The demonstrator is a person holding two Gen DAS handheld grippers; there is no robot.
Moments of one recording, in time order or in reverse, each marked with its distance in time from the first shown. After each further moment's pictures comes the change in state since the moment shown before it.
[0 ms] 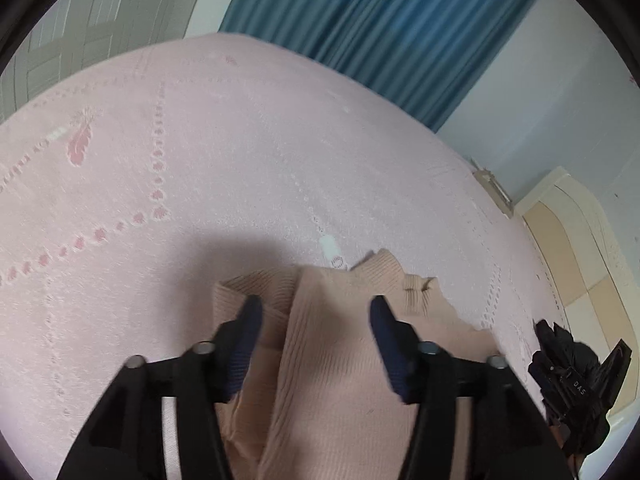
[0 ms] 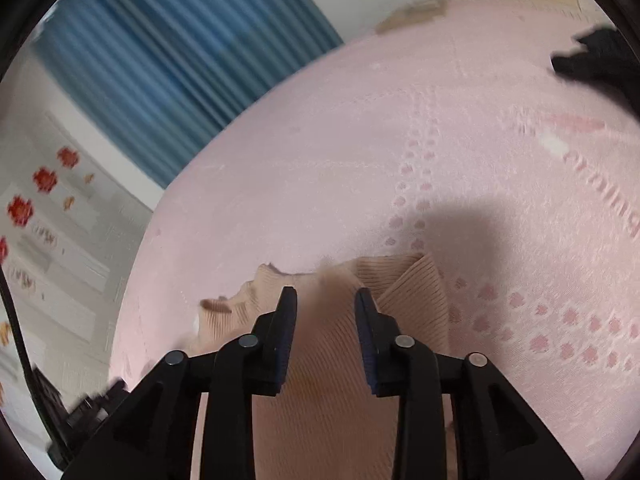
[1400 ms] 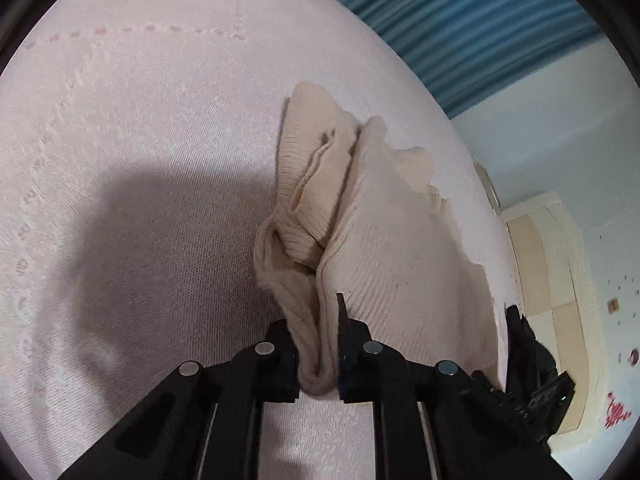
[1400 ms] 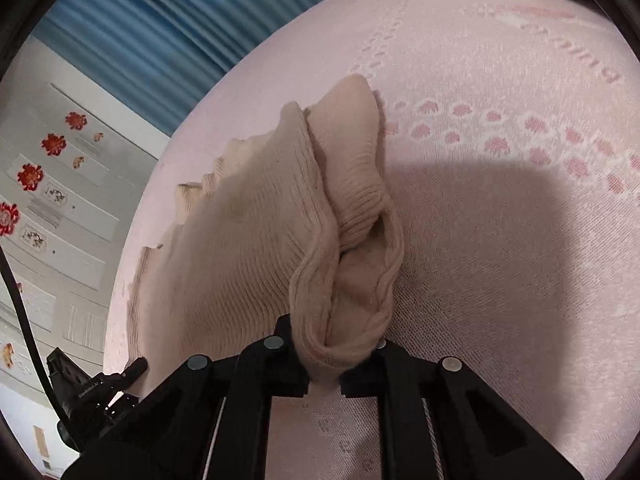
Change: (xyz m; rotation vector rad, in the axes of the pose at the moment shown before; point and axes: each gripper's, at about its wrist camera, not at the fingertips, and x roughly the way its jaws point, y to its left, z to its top) left arm -0.001 0.063 -0.120 -0.247 0.152 -0.105; right arm 0.013 -0.052 -0.093 0.030 0.210 0.065
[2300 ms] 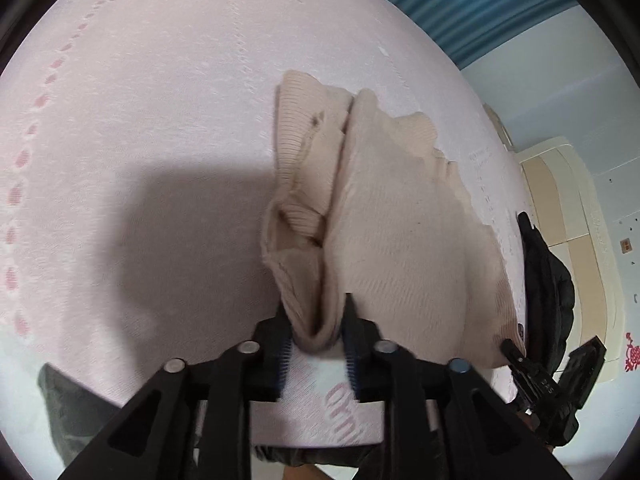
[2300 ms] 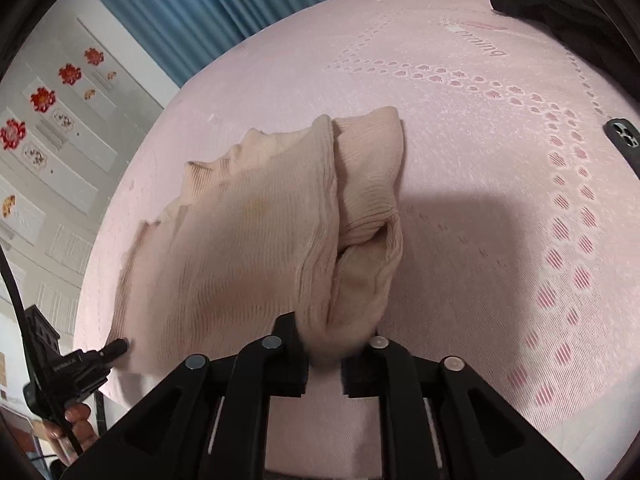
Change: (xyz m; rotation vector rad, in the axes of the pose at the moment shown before) left arm -0.158 0.047 -0.164 0.039 0.147 0.112; right arm -0.169 -0.007 -0.151 -0.177 0.087 -0.094
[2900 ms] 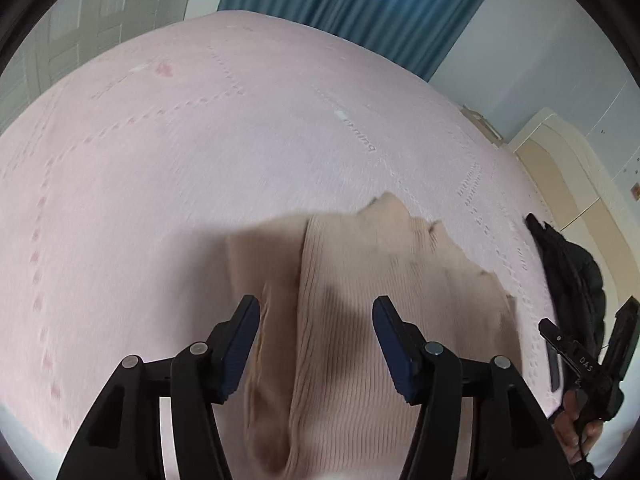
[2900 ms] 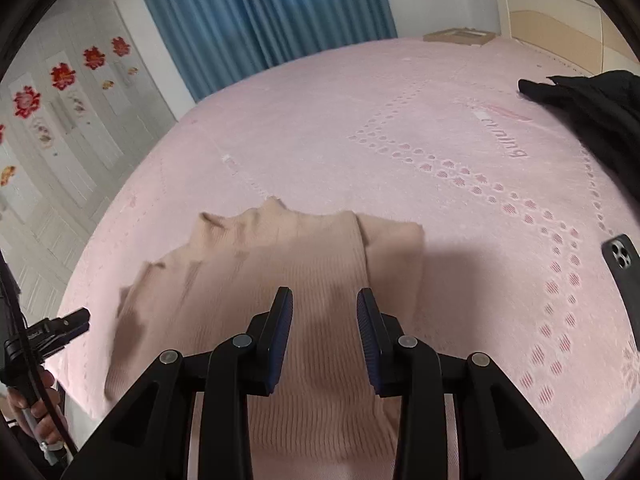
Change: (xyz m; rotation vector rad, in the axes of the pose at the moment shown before) left arm -0.003 -0.067 0.087 0.260 -0.178 0.097; right arm -0.005 0.030 0.072 -0.120 -0.135 -0.059
